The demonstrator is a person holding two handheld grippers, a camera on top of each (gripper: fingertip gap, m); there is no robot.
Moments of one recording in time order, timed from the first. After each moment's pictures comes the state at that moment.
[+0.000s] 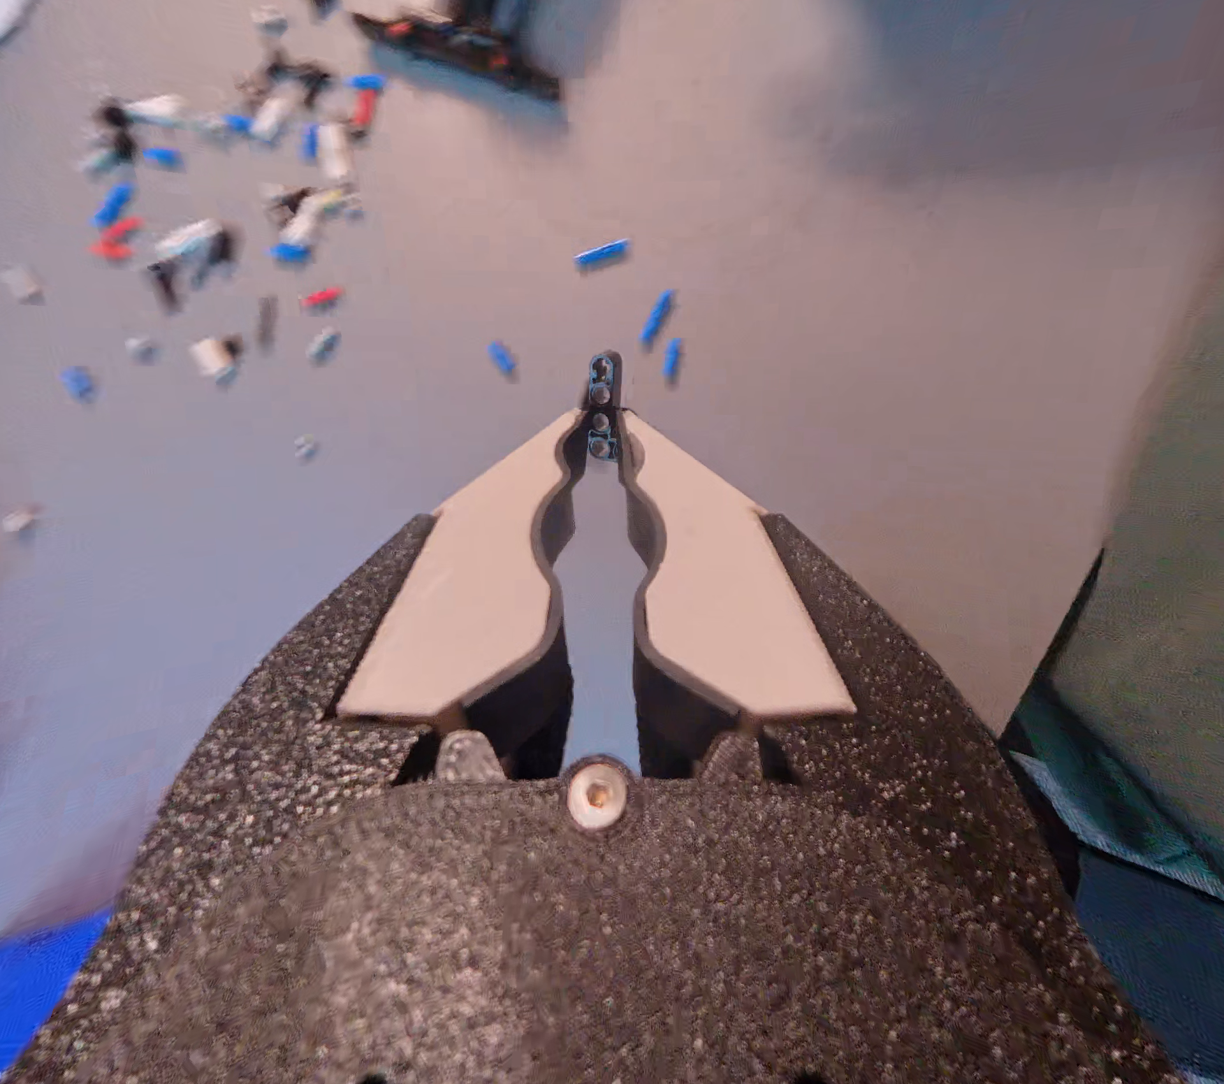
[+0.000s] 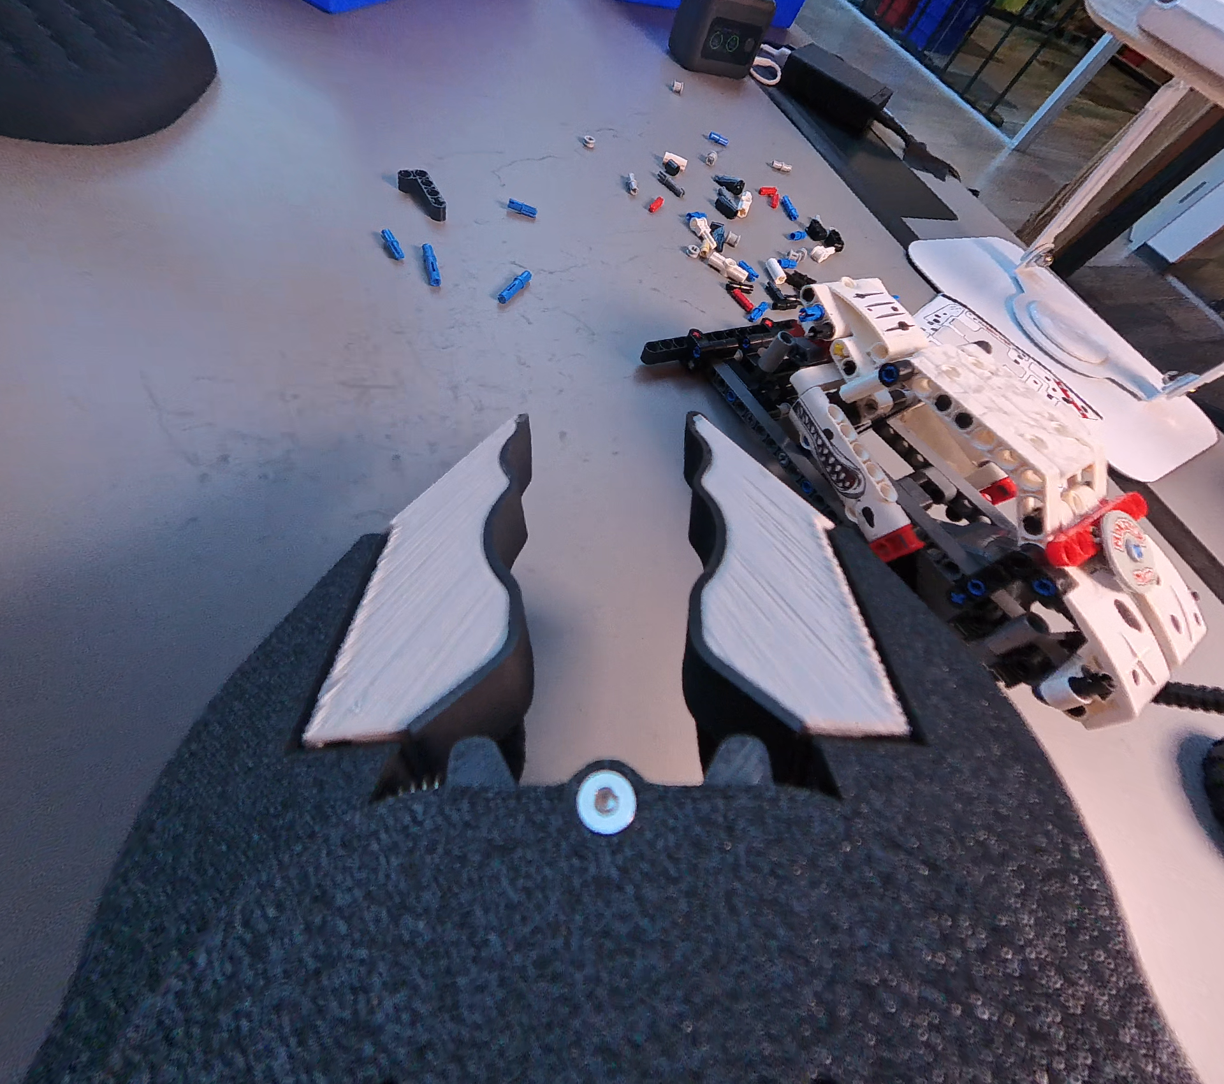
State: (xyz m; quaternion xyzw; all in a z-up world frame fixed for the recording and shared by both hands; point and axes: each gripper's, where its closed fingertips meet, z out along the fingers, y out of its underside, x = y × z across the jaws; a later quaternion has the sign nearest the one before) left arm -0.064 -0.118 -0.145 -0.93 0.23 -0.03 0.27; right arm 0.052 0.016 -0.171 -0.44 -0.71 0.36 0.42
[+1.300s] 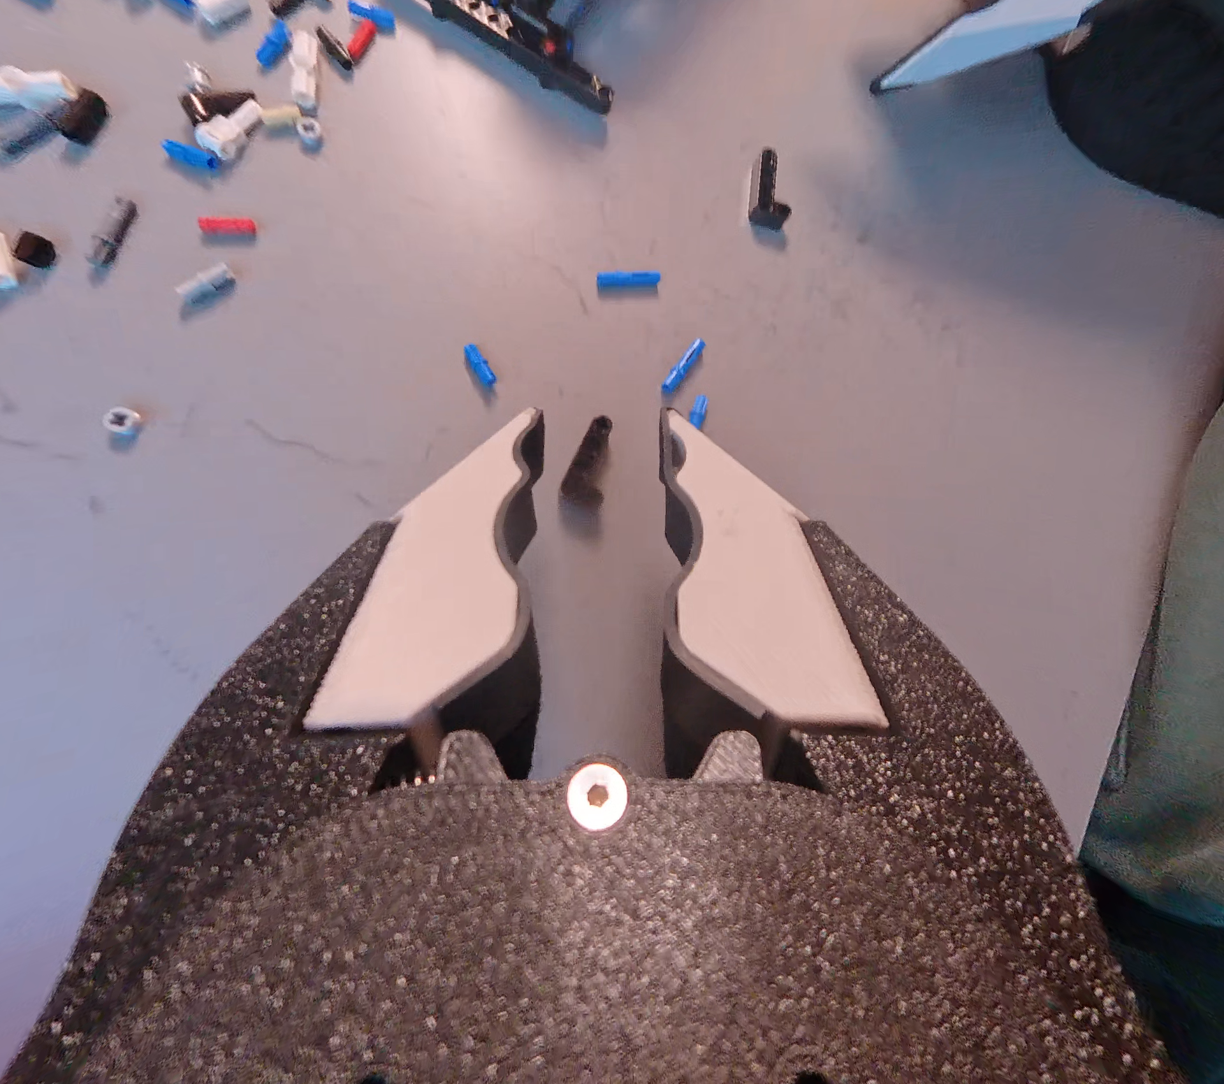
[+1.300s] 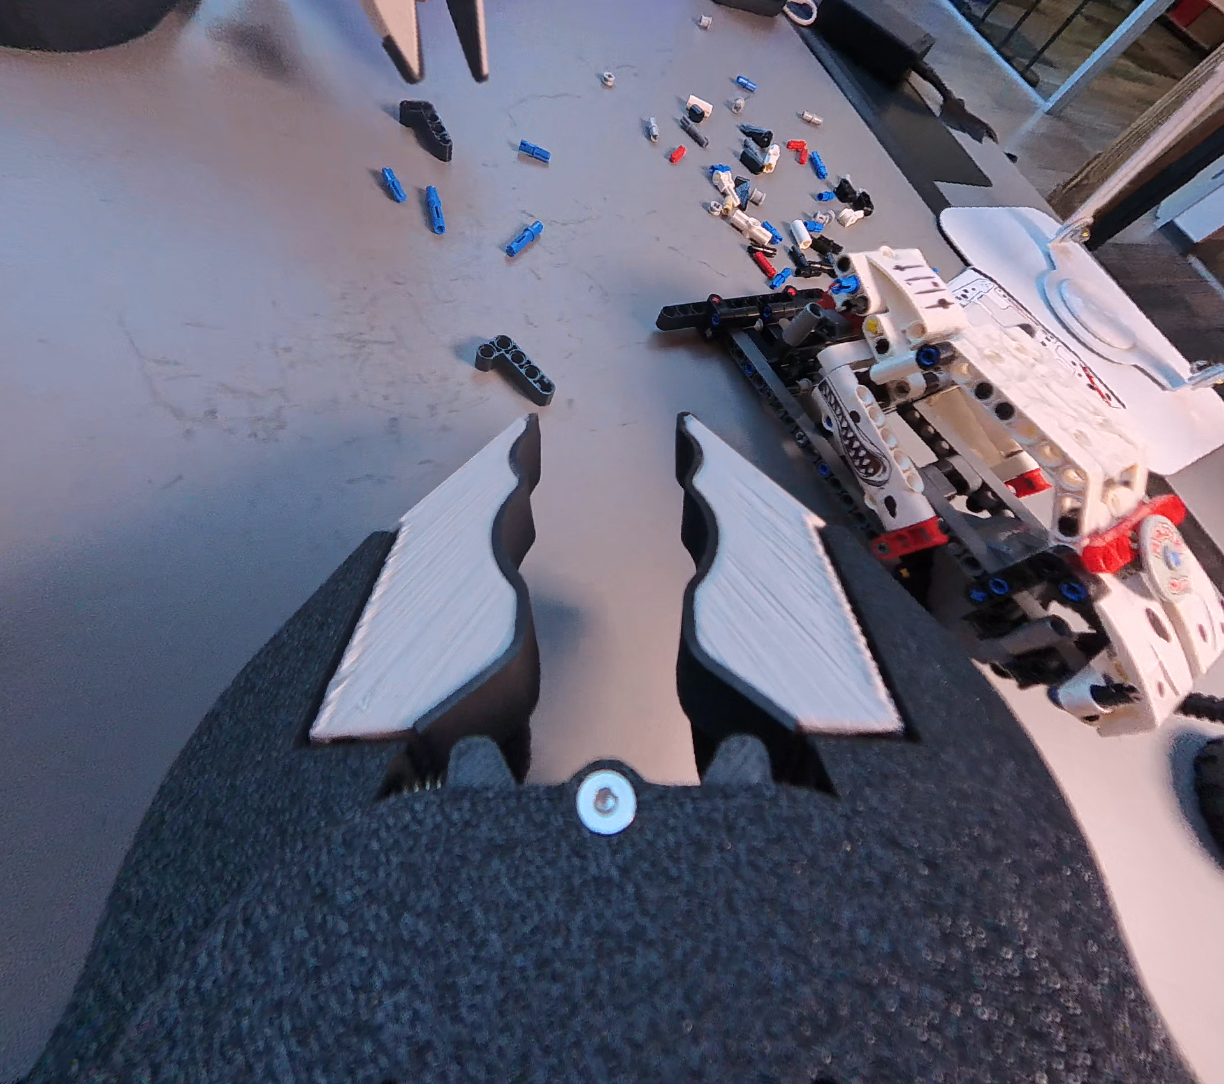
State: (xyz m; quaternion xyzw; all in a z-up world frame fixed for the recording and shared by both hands) left arm -0.070 -0.099 -0.199 -0.92 0.11 -0.15 0.35; right arm 0.053 0.016 -0.185 -0.43 -0.74 0.33 0.40
